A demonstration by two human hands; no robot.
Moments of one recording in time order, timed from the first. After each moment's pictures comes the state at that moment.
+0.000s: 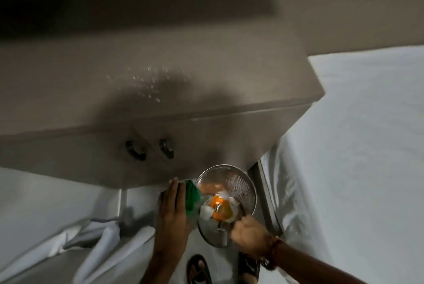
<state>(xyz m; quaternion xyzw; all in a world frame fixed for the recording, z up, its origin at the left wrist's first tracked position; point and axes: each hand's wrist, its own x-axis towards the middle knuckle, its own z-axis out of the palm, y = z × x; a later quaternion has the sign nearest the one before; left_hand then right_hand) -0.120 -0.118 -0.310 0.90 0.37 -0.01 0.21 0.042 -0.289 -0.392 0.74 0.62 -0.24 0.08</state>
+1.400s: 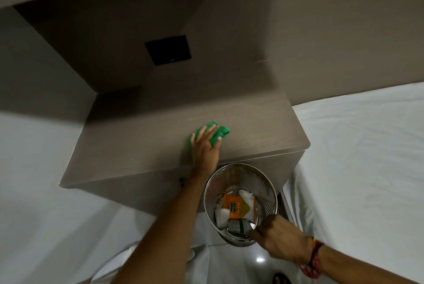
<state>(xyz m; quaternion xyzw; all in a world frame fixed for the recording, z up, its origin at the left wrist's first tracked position) 0.032 0.017 -0.131 0.86 0.34 0.21 0.30 0.063 -0.262 -0.188 0.63 0.78 -0.03 -0.08</state>
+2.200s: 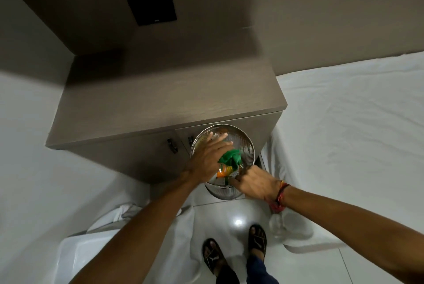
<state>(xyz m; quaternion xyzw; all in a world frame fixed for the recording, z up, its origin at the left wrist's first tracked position) -0.053 -0.074 -0.153 0.98 0.04 0.03 0.19 0.049 -0.256 -0.150 0.63 0.77 -0.02 0.00</state>
